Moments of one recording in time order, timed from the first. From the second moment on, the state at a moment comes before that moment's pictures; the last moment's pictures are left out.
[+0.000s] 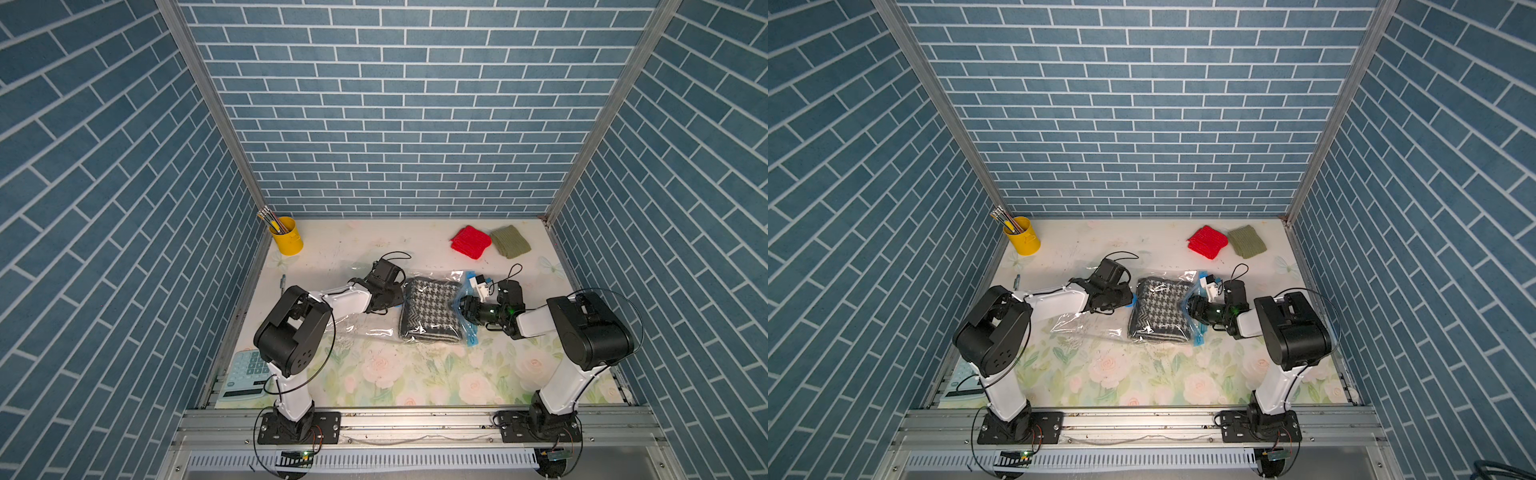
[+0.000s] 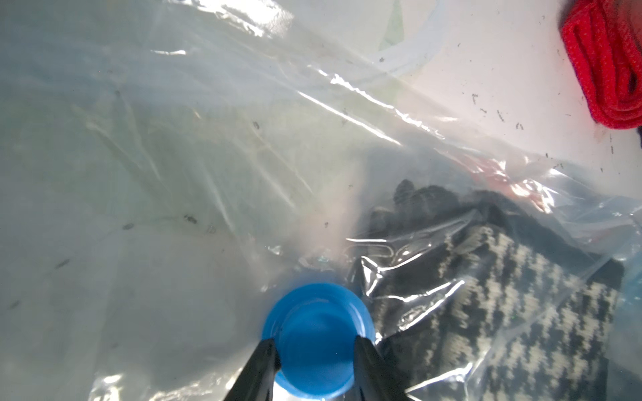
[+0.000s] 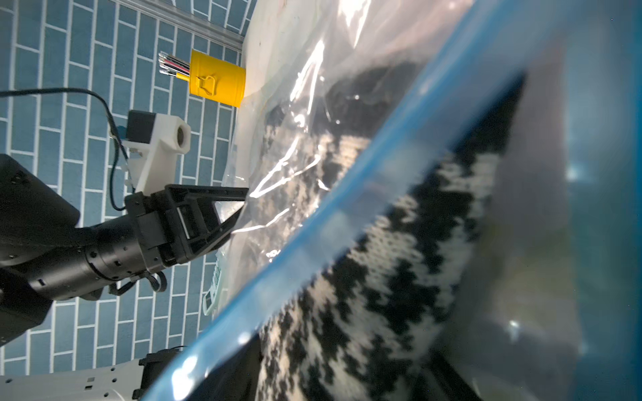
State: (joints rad) left arm -0.59 1.83 1.04 -0.20 0.02 -0.79; right arm 0.25 1.78 0.51 0.65 -0.89 0.71
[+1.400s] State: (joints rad) left arm -0.59 1.82 1.02 -0.18 -0.01 -0.79; right arm 0.40 2.01 0.56 1.10 -0.88 1.03
